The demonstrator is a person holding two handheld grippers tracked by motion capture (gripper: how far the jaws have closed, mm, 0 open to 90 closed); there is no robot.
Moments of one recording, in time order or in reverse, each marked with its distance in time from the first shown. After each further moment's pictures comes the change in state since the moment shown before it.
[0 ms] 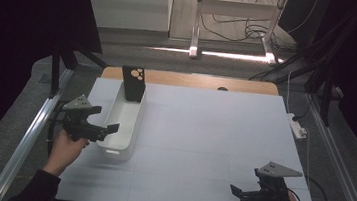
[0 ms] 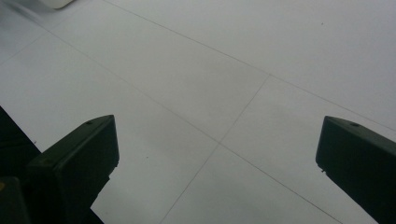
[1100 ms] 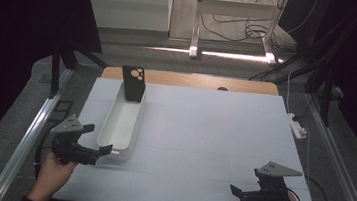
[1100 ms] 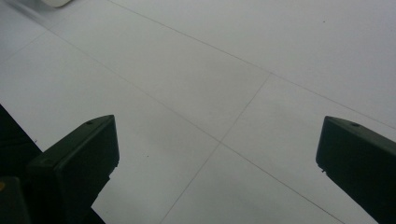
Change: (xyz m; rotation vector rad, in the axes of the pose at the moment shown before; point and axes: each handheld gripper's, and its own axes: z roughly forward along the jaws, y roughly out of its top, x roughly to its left) left arm -0.040 -0.034 -0.035 0.019 -0.002 0.003; right arm 0.000 0.000 0.001 0.005 0.005 0.001
